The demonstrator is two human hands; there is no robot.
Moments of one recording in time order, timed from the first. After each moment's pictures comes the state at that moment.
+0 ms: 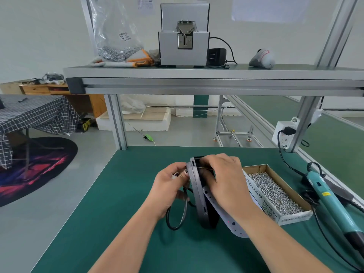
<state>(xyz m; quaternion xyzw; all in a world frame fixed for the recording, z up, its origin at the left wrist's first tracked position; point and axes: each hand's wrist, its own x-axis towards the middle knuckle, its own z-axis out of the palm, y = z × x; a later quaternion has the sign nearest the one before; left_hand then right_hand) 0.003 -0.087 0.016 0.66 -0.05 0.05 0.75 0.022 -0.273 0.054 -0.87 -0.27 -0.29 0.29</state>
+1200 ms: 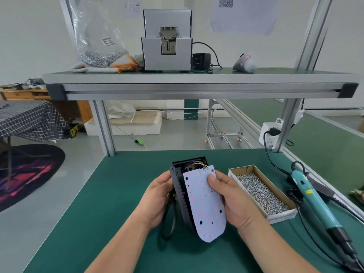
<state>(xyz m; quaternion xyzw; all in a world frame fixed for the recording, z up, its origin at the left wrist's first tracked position) 0.007 -0.098 0.008 0.53 -0.08 -0.05 0.84 0.026 -0.311 0.021 -0.50 -0.14 0.18 0.84</state>
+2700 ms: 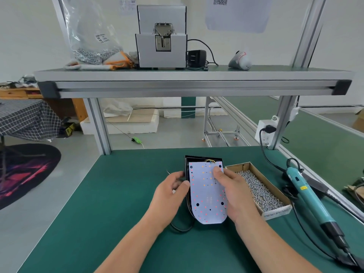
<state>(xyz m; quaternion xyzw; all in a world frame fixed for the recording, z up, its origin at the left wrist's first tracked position) -0.001 -0.124 0.003 0.78 -0.02 0.06 0.63 0.027 -0.316 0.024 -0.58 0.03 0.02 0.81</state>
